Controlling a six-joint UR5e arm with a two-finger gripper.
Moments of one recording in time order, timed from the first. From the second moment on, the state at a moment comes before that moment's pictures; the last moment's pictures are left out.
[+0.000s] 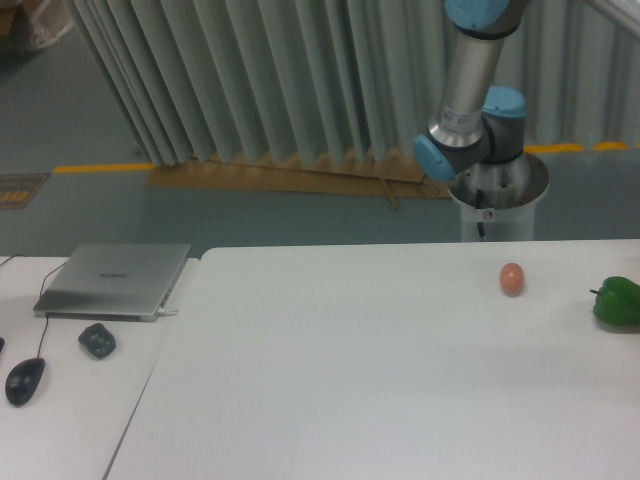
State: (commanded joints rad) arm 2.88 -1.87 -1.56 -1.15 1.62 1.84
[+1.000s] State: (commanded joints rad) arm 2.93 -2.03 -1.48 -1.00 1.61 1.90
